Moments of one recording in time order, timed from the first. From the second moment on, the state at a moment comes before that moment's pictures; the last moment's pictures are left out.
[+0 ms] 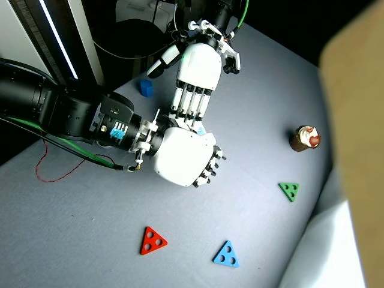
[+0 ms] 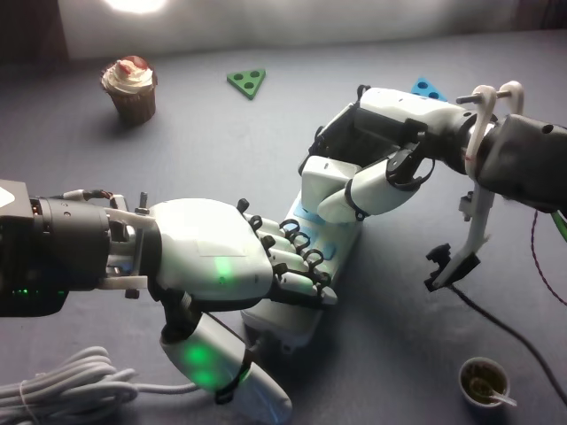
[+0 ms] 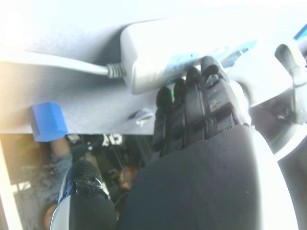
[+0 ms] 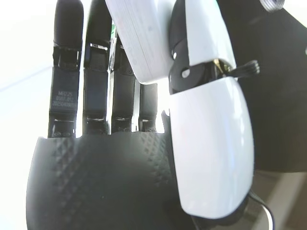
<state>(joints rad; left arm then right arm) 0.62 -1.04 1.03 1.67 -0.35 -0.47 -0.21 -1.29 1.21 0.82 0.31 -1.04</state>
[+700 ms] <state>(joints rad) 0.63 -1.06 1.04 1.72 -0.36 -0.53 -0.22 -1.28 1.17 0.58 0.37 -1.09</state>
